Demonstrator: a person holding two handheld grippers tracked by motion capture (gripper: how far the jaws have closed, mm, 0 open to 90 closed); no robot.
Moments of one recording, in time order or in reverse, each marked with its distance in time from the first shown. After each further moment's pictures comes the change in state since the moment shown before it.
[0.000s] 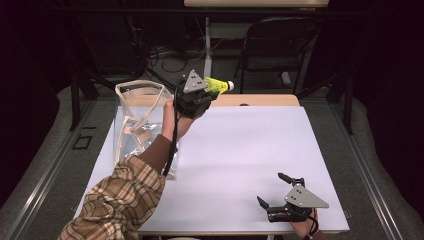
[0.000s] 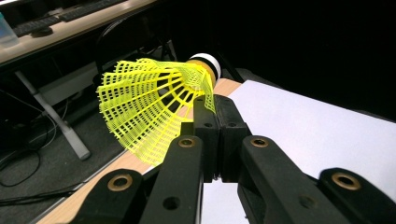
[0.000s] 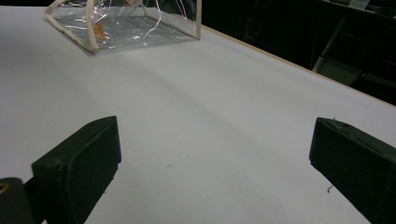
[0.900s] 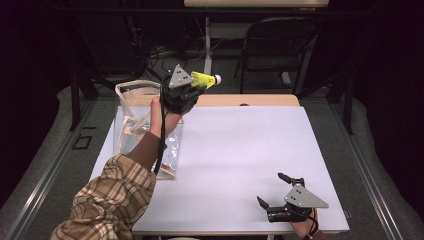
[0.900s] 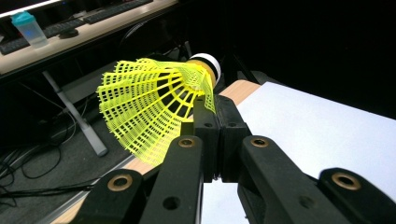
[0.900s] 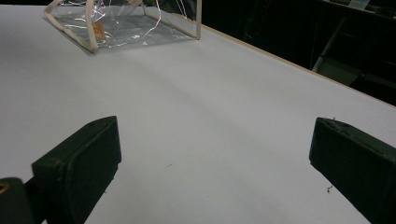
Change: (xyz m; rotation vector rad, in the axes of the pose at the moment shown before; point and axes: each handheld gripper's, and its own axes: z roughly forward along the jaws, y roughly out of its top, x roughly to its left) left arm 0.021 -0.001 -0.021 -0.007 0.058 0.000; right arm 0.000 0.000 -0.001 0.008 -0.002 -0.007
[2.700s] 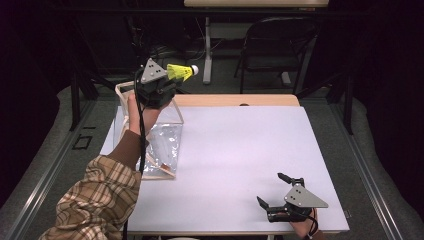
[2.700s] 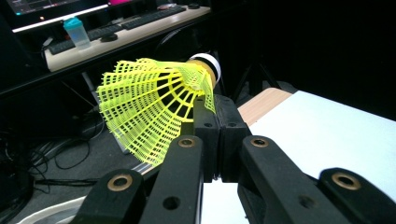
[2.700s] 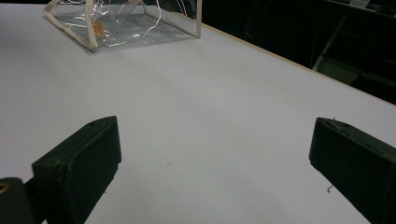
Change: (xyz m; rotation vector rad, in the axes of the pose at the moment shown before) left arm 0.037 -0.007 -0.037 -0.041 0.104 -0.043; right arm 0.000 0.000 0.001 0.001 0.000 -0.001
